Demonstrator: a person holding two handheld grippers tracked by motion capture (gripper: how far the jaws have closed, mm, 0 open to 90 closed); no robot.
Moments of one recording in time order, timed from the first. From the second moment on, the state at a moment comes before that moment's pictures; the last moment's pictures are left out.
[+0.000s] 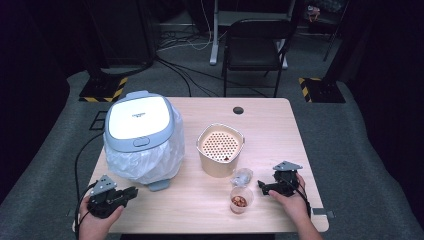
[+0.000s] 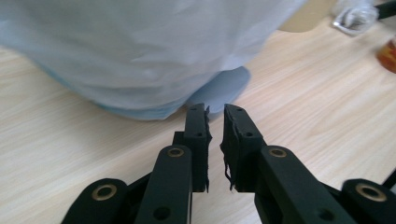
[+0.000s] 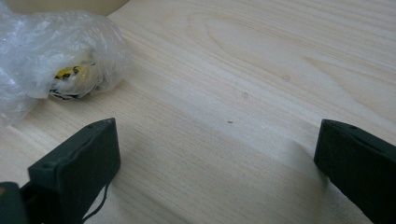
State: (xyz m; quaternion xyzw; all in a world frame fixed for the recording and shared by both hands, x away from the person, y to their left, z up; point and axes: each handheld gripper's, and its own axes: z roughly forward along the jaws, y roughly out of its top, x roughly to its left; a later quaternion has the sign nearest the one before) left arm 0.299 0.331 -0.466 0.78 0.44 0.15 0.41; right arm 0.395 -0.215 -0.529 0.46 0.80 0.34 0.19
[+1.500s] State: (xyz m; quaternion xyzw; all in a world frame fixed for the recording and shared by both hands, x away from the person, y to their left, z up) left arm 0.334 0.272 -0.488 0.81 0.40 0.15 0.39; right arm 0.394 -0.215 -0.529 0.46 0.80 0.33 0.19
